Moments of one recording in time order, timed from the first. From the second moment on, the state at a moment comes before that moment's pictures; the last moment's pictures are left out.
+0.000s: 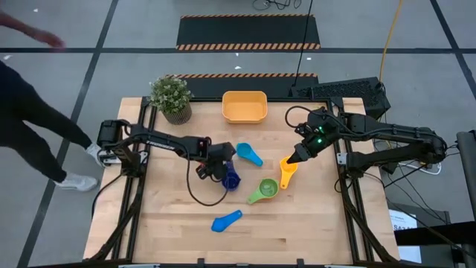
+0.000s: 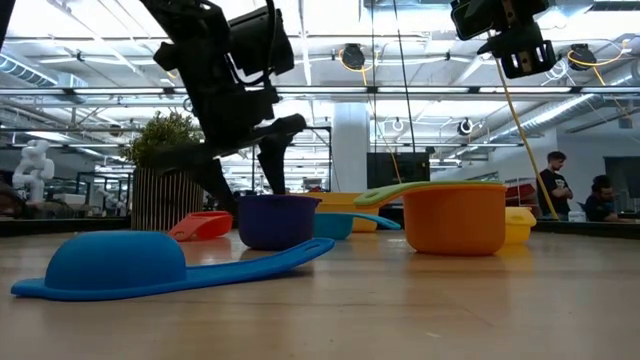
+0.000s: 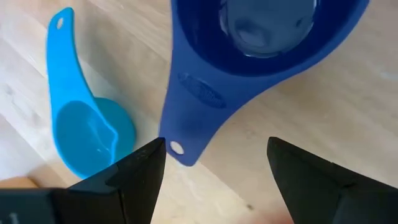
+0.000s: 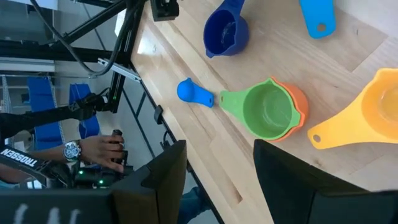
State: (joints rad) left arm 0.03 1.71 1.02 -0.43 -0.05 1.05; right arm -0.19 0.98 0.95 -0.75 -0.49 0.98
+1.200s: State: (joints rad) left arm -0.14 1.71 1.02 -0.58 -0.05 0.71; right arm -0.19 0.98 0.95 -0.77 -0.47 0.97
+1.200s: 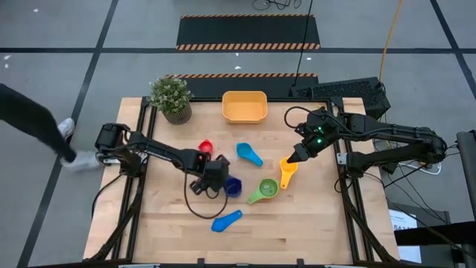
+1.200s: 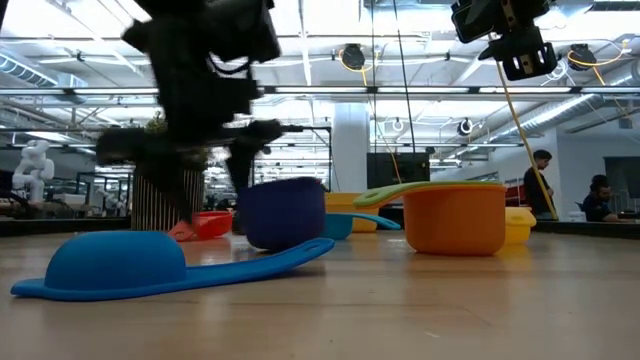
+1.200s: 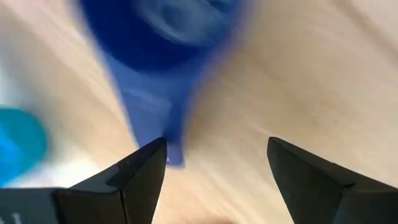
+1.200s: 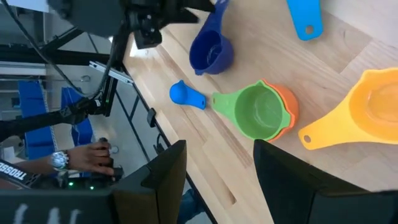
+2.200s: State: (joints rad) left arm -0.23 1.64 1.02 -0.46 -0.05 -0.16; right arm -0.19 0.96 0.89 -0.64 -0.50 1.03
